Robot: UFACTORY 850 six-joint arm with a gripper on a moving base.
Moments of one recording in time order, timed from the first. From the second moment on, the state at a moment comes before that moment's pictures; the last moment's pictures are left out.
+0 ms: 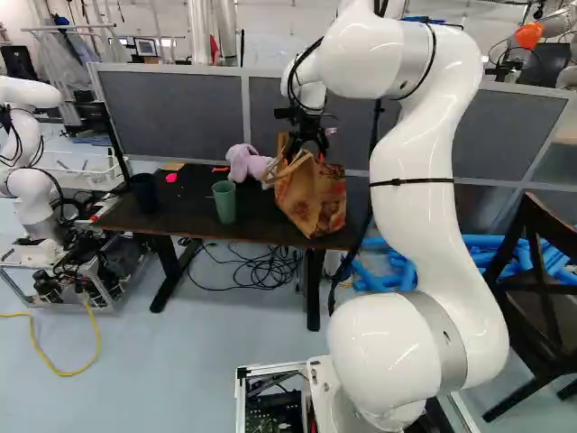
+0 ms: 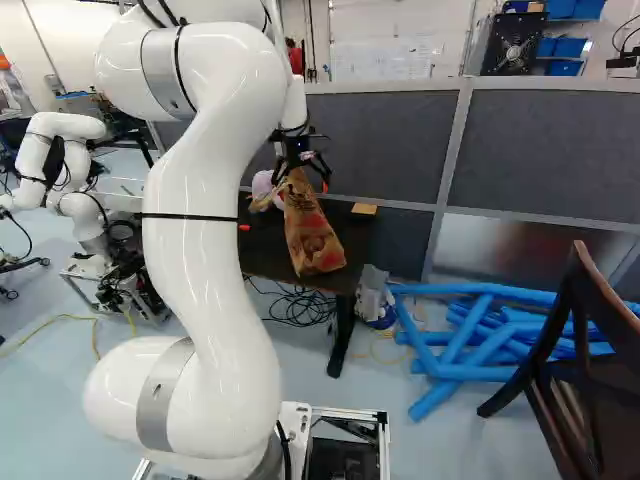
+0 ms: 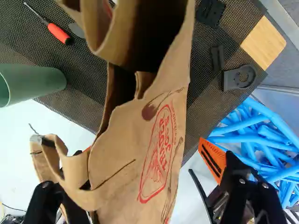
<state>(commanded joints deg) 0.5 -33.4 -94.1 0.3 -57.8 -22.3</state>
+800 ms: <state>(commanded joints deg) 0.5 -28.5 -93.5 0.3 -57.8 -22.3</state>
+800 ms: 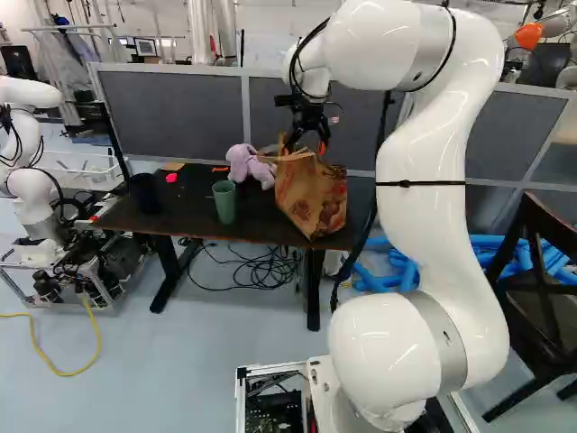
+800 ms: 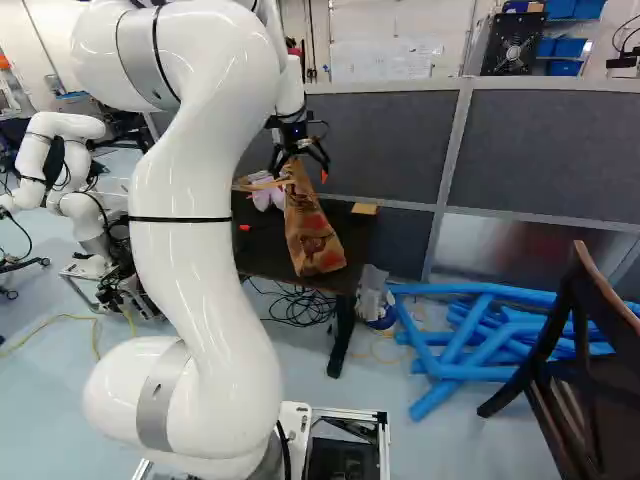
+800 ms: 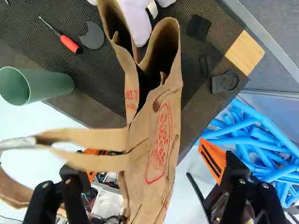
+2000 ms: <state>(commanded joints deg) 0.5 -19.5 -92.0 0.3 -57.8 -22.3</state>
